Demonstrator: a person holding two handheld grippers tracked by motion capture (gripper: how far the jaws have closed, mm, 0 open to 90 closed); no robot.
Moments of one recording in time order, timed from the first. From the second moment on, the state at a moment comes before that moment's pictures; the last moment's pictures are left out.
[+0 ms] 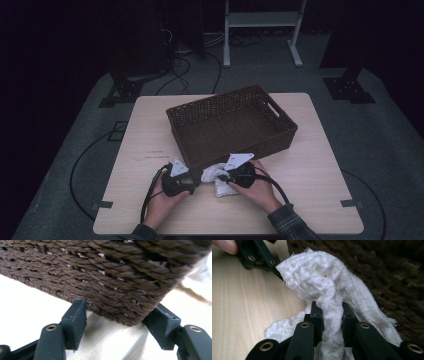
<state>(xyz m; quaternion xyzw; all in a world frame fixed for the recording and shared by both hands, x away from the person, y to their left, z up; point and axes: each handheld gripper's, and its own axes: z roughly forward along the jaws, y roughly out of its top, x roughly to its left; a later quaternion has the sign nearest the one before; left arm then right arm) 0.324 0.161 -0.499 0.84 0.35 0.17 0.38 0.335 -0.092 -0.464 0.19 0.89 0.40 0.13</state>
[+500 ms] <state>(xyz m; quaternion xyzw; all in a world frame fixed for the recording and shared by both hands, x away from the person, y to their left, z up) 0.324 0.162 -0.498 0.84 0.35 0.17 0.38 0.320 -0.100 -0.417 0.17 0.86 0.45 0.16</state>
